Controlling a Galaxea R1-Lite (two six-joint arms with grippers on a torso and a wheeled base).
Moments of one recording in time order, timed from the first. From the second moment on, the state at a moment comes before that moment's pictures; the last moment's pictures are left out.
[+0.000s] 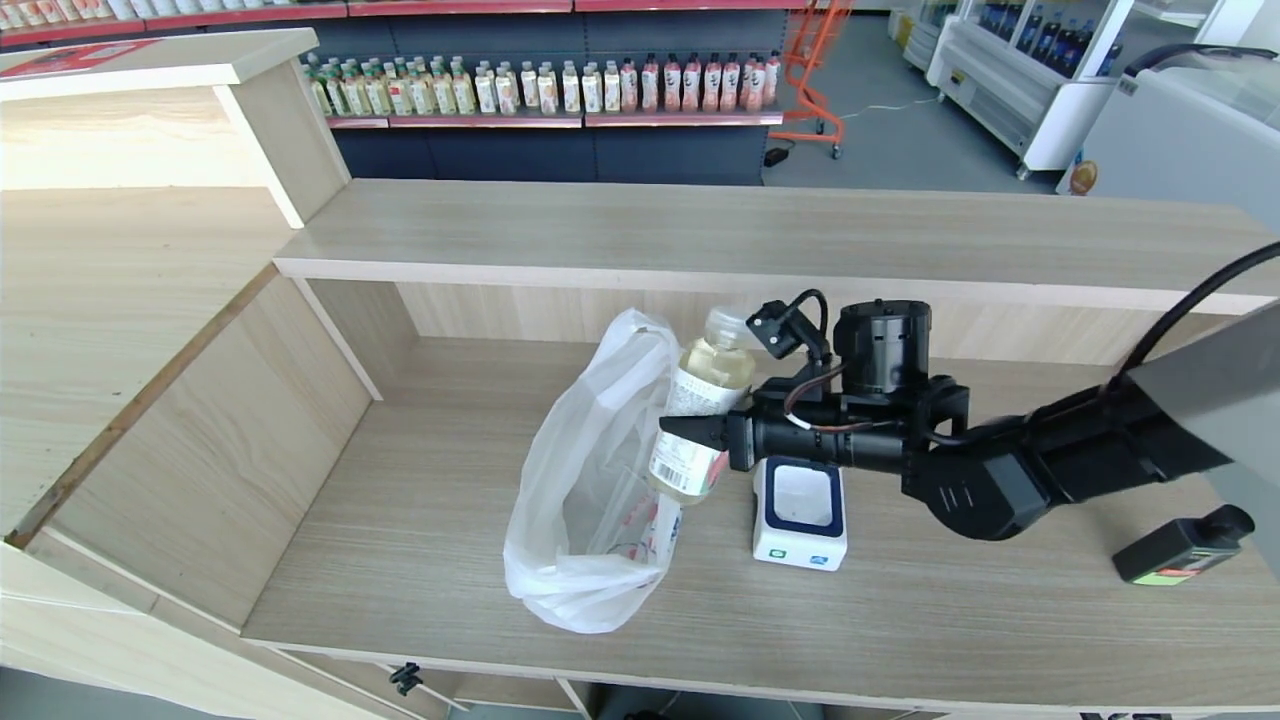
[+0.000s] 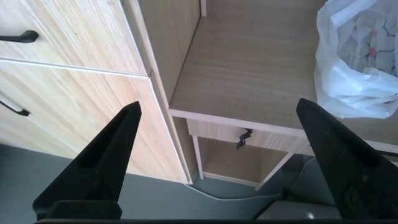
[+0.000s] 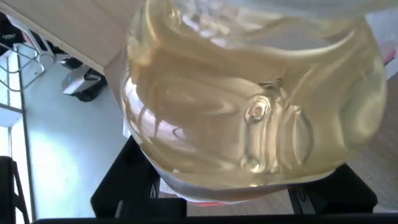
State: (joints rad) left arm 0.00 0.00 0.00 0.05 0.13 0.01; right arm 0.52 2.07 -1.11 -0.71 0.50 0.03
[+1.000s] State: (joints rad) left arm 0.00 0.00 0.00 0.05 0.13 0.01; right arm 0.64 2.49 -1.36 -0.97 0.45 -0.41
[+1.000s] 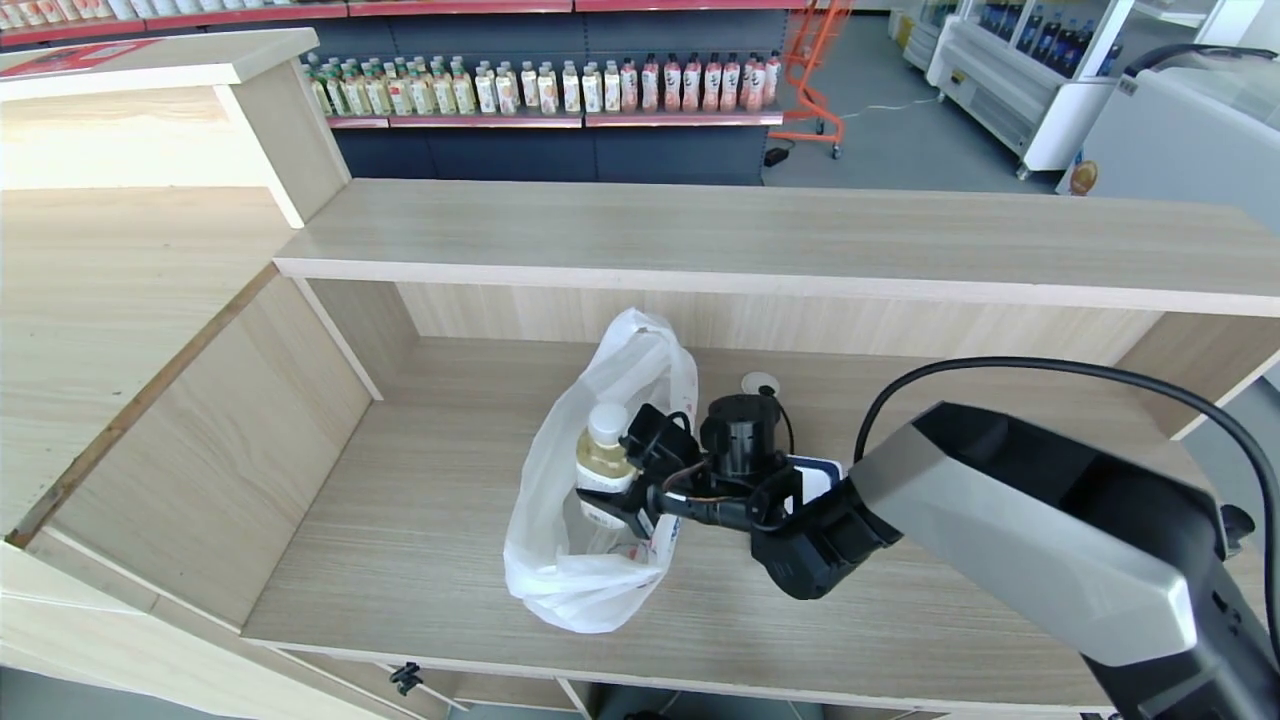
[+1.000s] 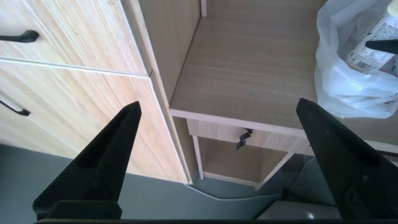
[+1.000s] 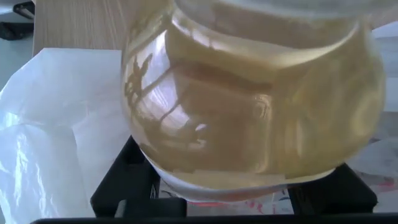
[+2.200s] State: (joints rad) left arm 0.00 0.00 0.00 0.05 0.13 0.01; right arm 0.51 1.96 -0.97 -0.72 0.45 0.21
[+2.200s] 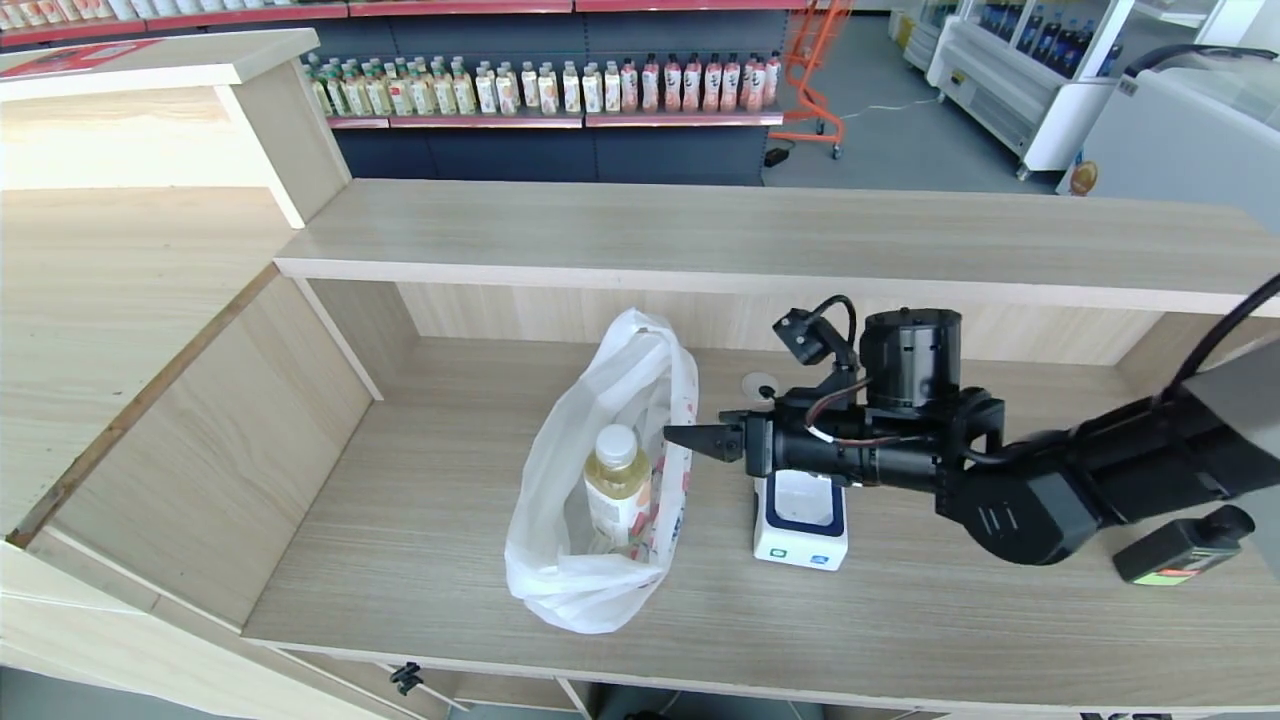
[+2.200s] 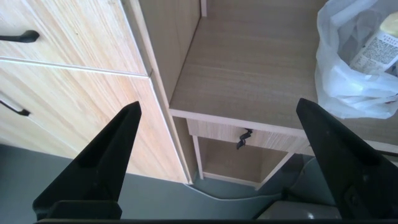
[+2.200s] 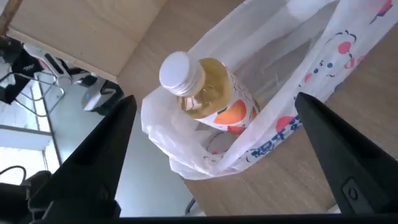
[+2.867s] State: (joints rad) left arm 0.00 0.00 0.00 0.05 0.13 0.01; right arm 0.01 1.46 -0.63 -0.55 0.38 -0.17
